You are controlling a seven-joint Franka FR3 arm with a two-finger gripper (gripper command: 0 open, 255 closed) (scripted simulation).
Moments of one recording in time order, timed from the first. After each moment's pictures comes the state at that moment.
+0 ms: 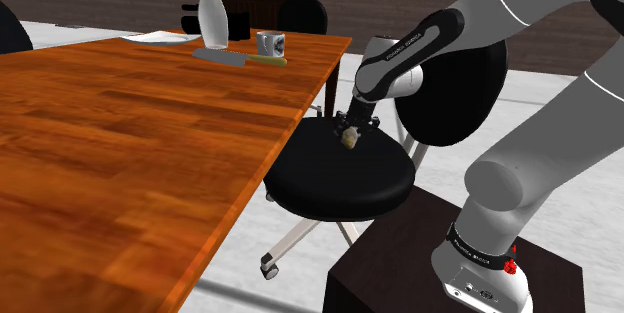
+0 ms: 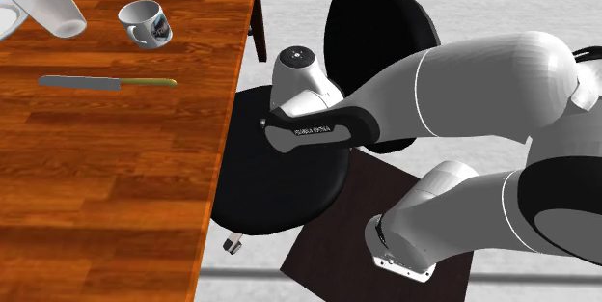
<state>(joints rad) -0.29 -0.33 0.13 -2.70 0.17 2.53 0.50</state>
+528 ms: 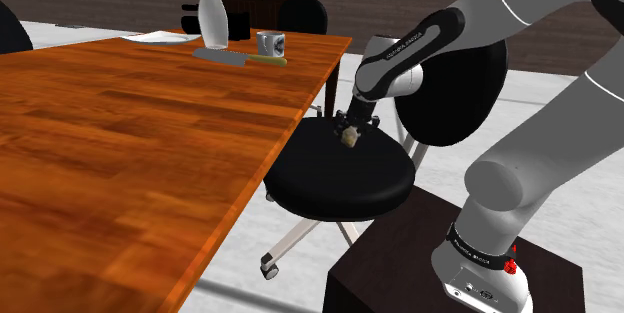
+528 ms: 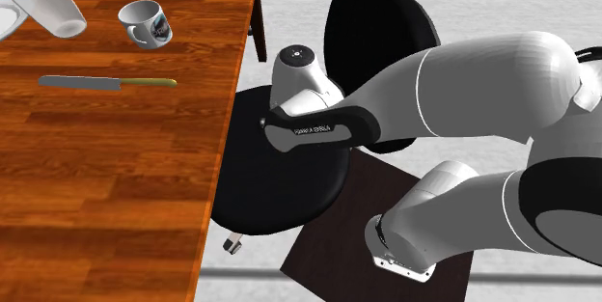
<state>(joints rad) -0.29 -0.33 0.13 -2.70 0.17 2.53 0.50</state>
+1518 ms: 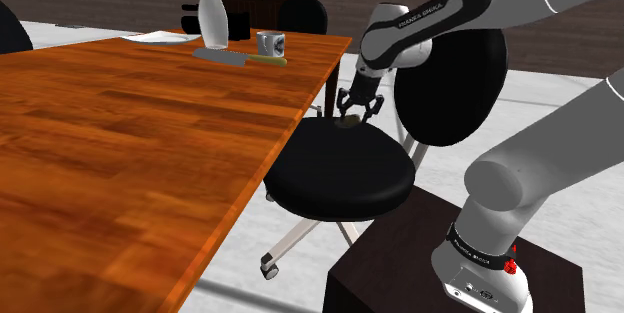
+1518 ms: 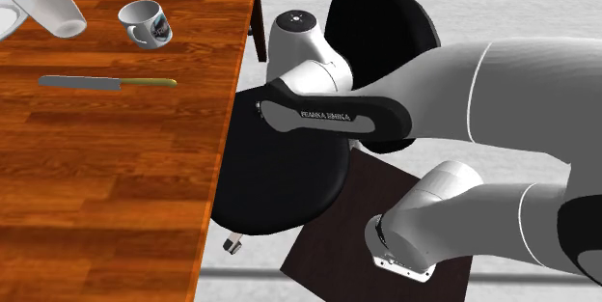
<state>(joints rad) -0.30 -0.46 0.12 -2.60 0.15 2.30 0.52</state>
